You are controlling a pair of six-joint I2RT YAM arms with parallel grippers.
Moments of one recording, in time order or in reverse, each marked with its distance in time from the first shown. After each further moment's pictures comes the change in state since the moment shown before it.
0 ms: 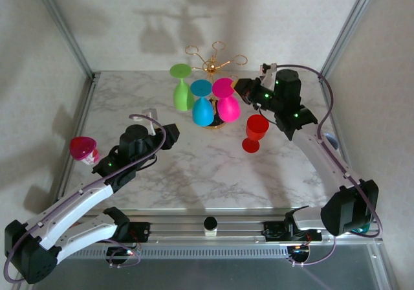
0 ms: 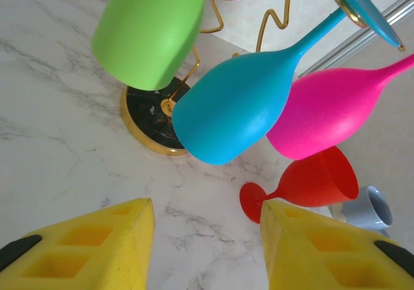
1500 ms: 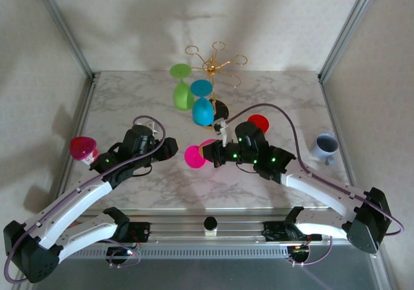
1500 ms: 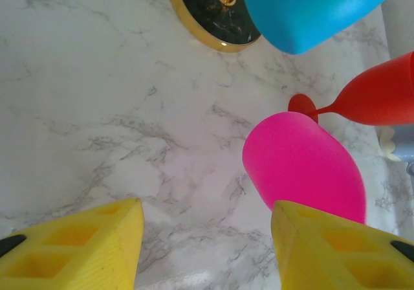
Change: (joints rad) left arm 0.022 0.019 0.074 -0.392 0.130 -0.063; right arm 0.537 -0.187 -0.375 -0.016 0.204 -0.524
